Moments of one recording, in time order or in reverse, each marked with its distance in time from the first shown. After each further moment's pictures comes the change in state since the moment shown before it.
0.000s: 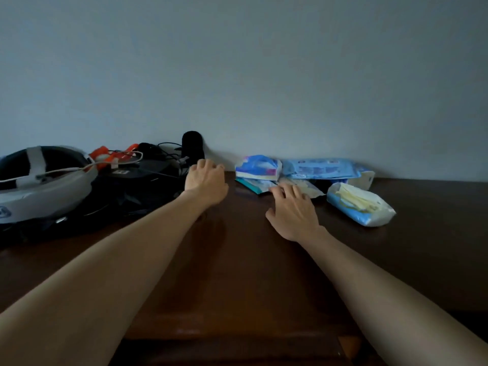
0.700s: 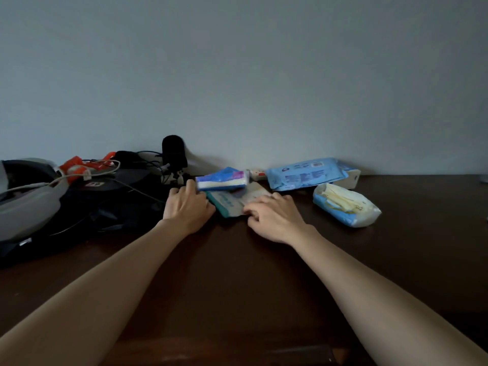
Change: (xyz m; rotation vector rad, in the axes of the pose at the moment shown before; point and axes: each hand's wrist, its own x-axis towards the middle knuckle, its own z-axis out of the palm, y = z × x) left_hand -0.009 -0.005 0.052 0.122 0.100 0.057; right_hand 0.005 0.007 -0.009 0.030 -0.088 -0.152
